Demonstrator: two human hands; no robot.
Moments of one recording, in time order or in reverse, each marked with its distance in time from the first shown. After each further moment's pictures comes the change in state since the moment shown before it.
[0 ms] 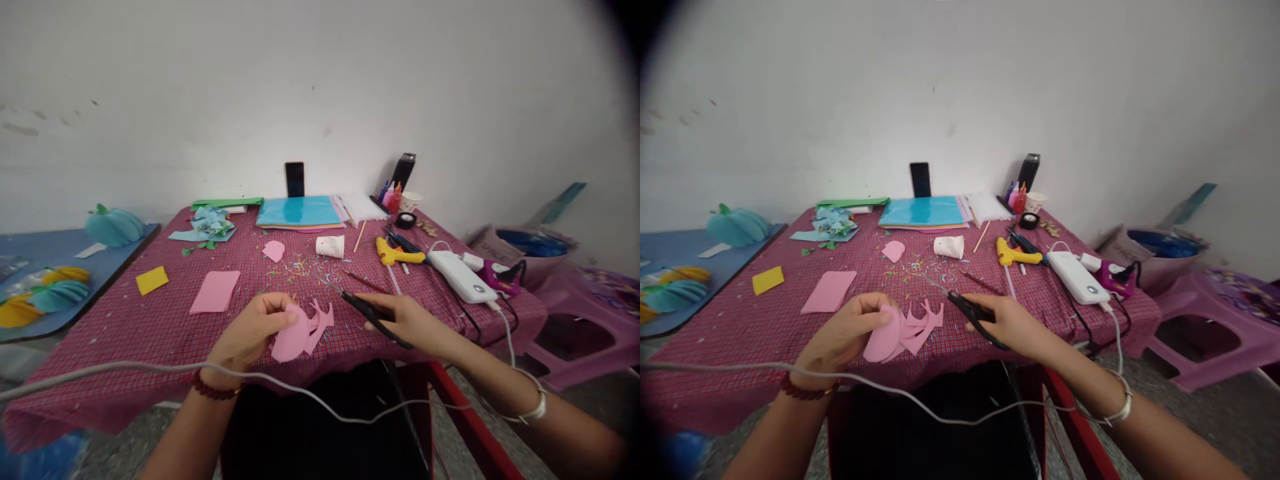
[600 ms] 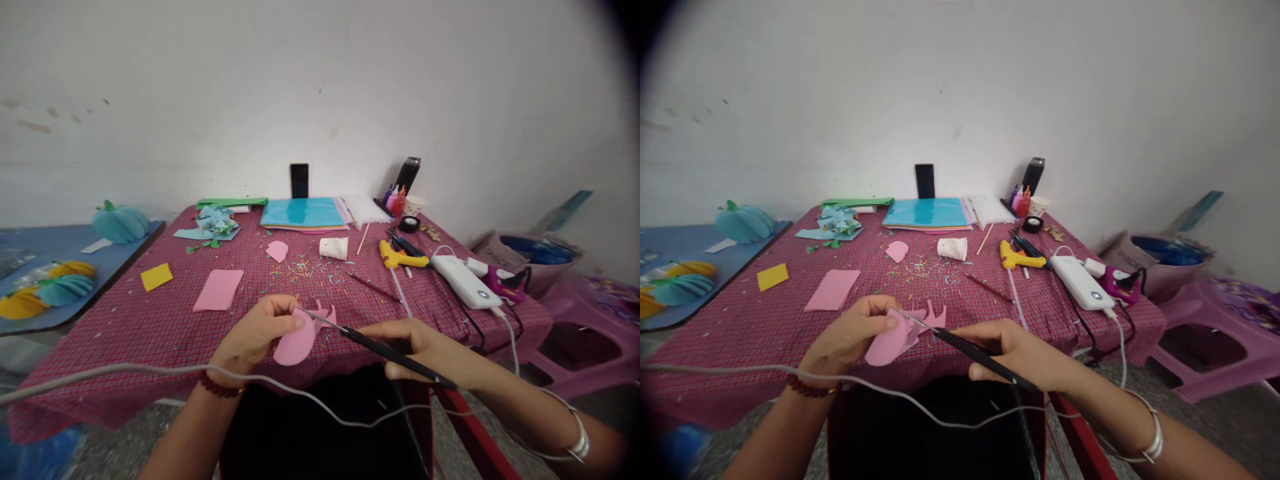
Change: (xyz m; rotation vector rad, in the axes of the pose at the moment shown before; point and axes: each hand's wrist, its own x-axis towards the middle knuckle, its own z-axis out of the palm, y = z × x) left_hand 0.000 -0.006 0.000 -0.028 -0.060 -0.066; right_hand -0.022 -0.029 0.002 0.404 -0.271 0.091
